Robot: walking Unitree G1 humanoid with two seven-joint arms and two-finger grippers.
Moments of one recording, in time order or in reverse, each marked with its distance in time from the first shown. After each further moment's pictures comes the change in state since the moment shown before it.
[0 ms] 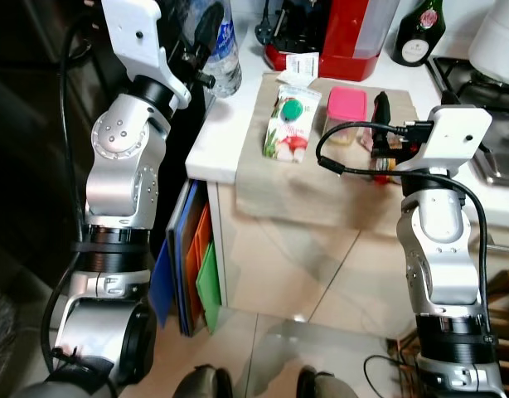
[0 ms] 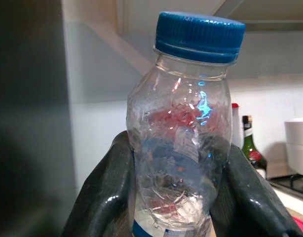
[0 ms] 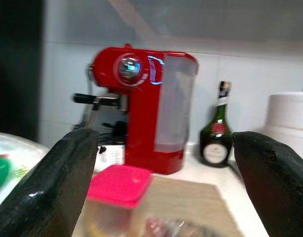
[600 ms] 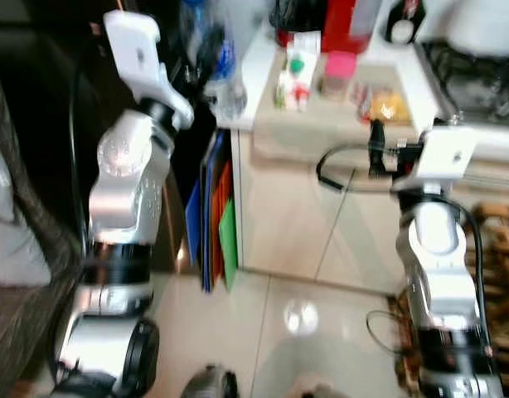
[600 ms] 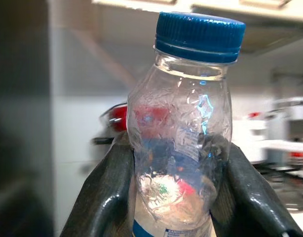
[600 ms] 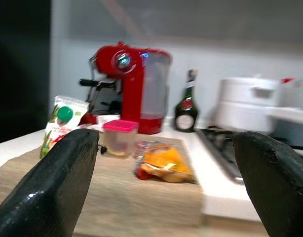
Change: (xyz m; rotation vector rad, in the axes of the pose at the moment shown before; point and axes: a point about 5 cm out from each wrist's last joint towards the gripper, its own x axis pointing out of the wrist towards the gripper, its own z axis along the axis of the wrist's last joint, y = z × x) left arm -0.007 -0.012 -0.015 -0.115 0.054 -0.024; right arm -0.011 -0.007 -0.019 -0.020 0.082 -0.011
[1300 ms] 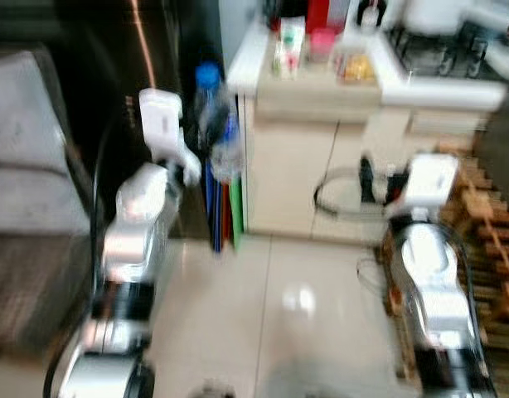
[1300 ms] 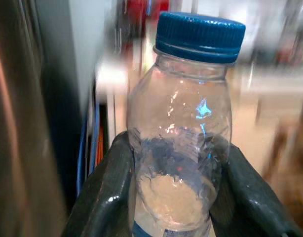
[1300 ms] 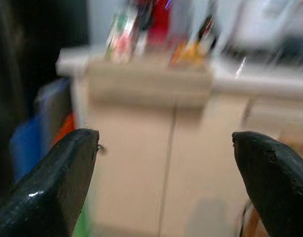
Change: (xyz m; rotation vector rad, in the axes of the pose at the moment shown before) left arm -0.086 0.002 -0.128 -0.105 0.495 0.112; right arm -0.039 0.012 -0.081 0.018 0.379 0.149
